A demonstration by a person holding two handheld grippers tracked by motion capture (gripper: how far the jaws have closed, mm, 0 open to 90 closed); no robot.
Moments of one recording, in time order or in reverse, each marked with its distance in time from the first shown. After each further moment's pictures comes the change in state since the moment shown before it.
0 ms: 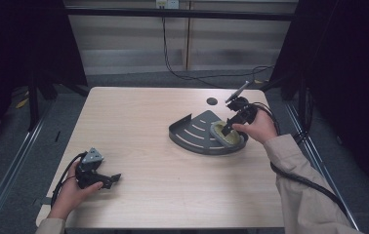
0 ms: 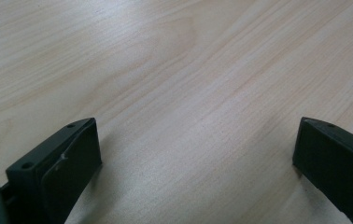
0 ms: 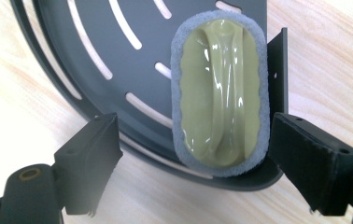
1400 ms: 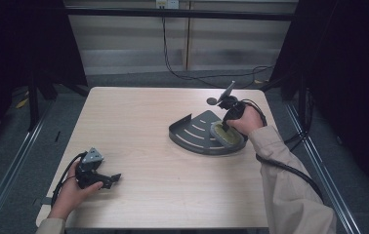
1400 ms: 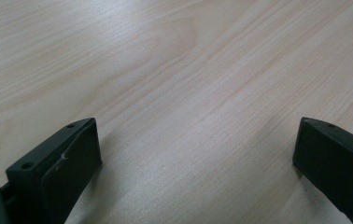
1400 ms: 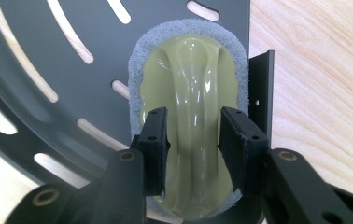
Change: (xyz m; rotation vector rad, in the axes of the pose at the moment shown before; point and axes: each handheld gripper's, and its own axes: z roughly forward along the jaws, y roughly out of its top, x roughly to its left) left arm 0.000 0.000 0.000 0.000 0.001 0.003; right arm -0.011 0.035 0.040 0.118 -0.087 -0.016
